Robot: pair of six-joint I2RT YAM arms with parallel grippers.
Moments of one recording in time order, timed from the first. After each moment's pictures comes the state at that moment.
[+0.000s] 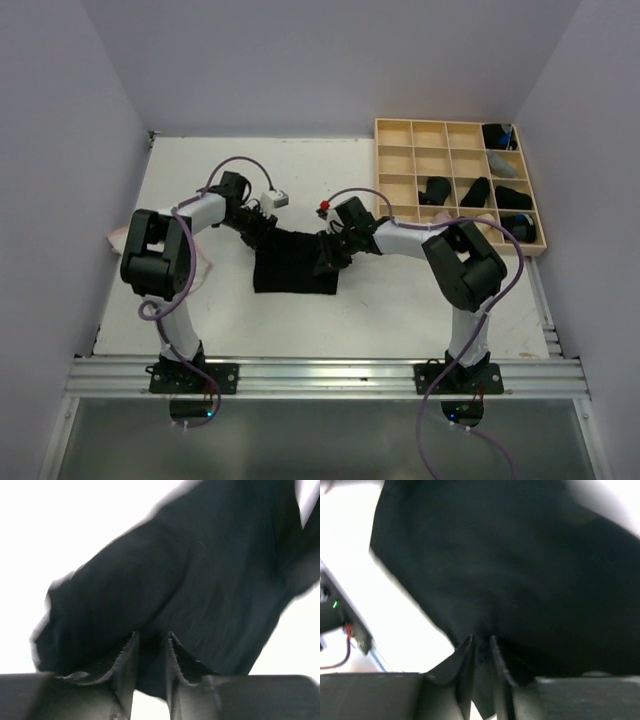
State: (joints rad) left arm -0.19 1.88 1.16 -0.59 0.65 0.52; right arm 0.61 1.93 1.12 -0.18 -0.54 0.43
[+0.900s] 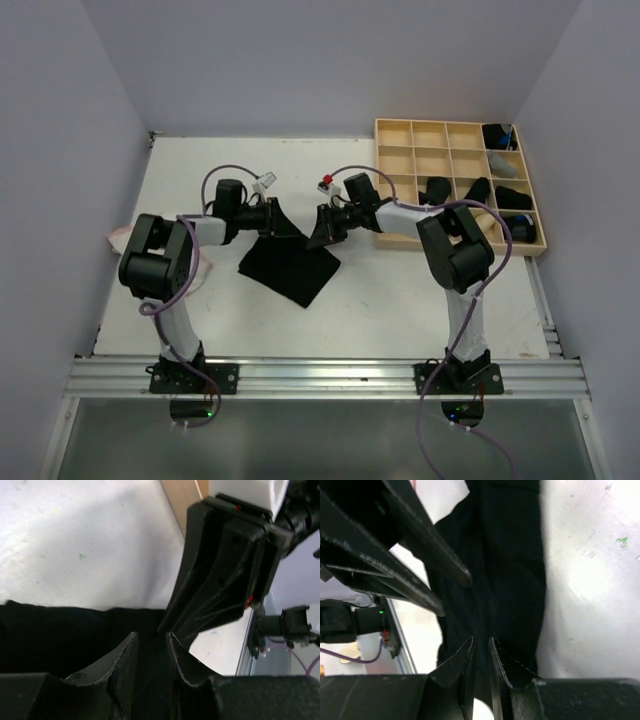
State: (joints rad) left arm -0.19 1.85 0.94 0.22 0.96 -0.35; right arm 0.51 2.06 1.30 -0.06 -0.80 0.40
